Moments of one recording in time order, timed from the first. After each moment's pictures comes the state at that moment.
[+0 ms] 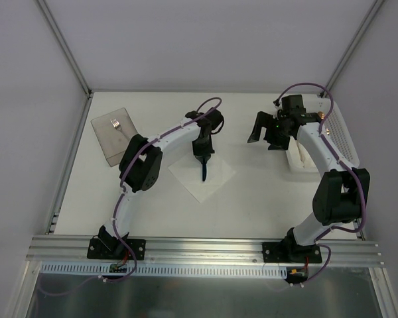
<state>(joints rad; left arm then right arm) -0.69 2.25 1.91 -1.01 -0.06 -0.79 0.14 1.61 1.35 -0.77 -0.27 0.34</state>
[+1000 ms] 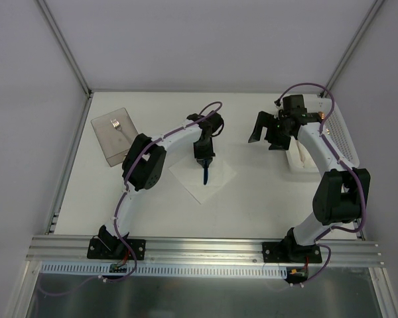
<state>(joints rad) -0.69 2.30 1.90 -0.98 0.01 -0.77 0.13 1.61 1.35 -0.77 -0.28 0.34</state>
